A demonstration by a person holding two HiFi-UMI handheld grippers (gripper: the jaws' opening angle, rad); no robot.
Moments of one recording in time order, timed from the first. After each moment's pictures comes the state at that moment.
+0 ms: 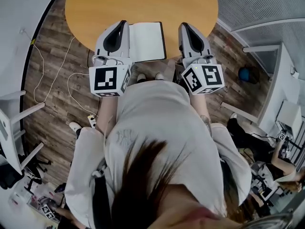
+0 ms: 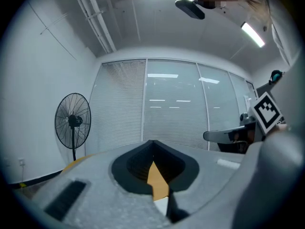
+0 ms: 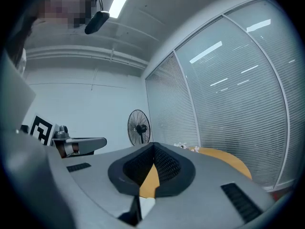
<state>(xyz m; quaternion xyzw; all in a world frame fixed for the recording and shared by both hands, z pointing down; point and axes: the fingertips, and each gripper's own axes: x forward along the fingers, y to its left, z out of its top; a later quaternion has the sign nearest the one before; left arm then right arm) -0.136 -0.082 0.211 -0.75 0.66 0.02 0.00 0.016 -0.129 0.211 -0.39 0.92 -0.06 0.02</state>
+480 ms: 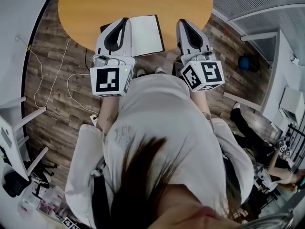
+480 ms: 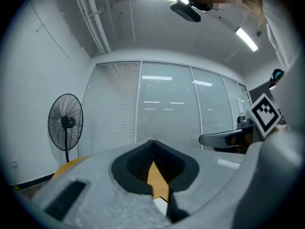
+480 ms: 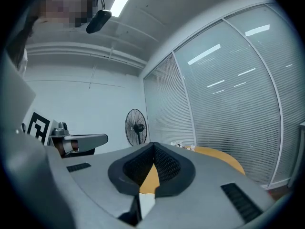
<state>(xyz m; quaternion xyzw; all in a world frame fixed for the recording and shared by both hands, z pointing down) -0.107 -0.074 0.206 -0.77 0.63 0.02 0.02 0.032 -0.114 0.216 -0.41 0.91 -0.06 0.01</state>
